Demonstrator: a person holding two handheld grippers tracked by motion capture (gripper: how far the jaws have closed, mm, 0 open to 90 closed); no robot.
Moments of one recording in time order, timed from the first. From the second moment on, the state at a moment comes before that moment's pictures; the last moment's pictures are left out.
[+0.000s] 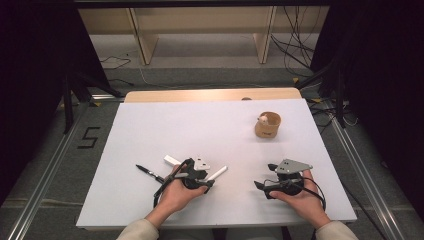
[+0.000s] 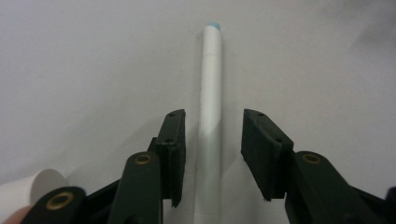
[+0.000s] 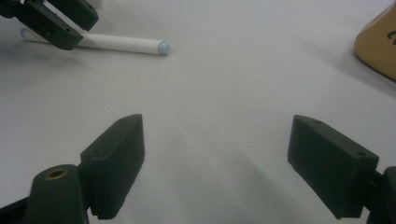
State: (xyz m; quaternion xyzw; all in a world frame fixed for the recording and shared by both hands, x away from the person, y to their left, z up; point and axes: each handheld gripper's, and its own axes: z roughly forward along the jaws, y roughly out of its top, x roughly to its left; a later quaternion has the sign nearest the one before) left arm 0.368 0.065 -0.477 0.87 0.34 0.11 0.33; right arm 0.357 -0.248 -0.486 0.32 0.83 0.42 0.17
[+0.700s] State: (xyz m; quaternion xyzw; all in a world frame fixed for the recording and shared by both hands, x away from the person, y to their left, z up) left arm 0.374 0.060 -0.478 0.88 0.35 0.10 0.29; right arm 0.357 -0.248 -0.486 0.32 0.83 0.42 0.17
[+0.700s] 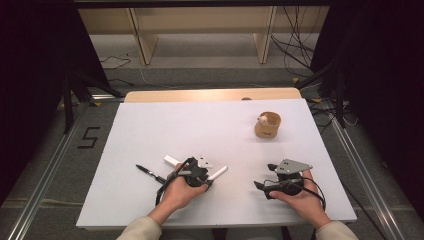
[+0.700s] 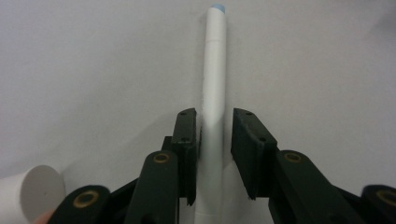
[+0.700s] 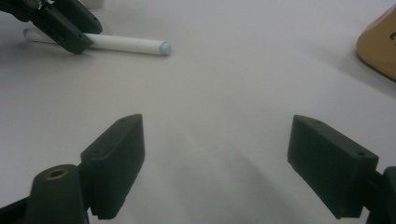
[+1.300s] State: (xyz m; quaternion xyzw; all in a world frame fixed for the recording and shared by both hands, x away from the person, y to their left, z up) left arm 0.375 0.057 -0.477 0.89 0.35 0.10 0.28; right arm 0.357 -0.247 -0.485 0.32 0.83 0.42 0.17
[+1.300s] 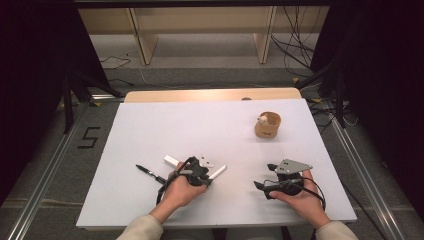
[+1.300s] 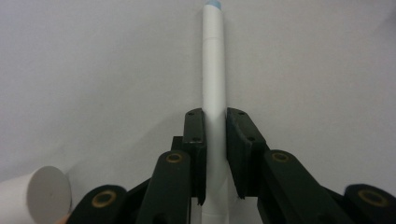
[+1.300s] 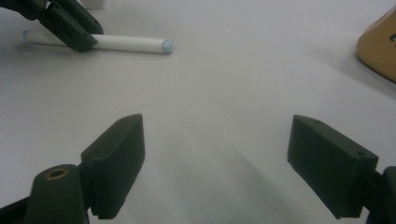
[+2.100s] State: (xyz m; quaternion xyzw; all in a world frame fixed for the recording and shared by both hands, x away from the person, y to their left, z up) left arm 0.370 0.056 -0.468 0.84 0.38 0.12 0.38; right arm 0.357 -0.234 -0.482 0.33 0.82 0.45 0.14
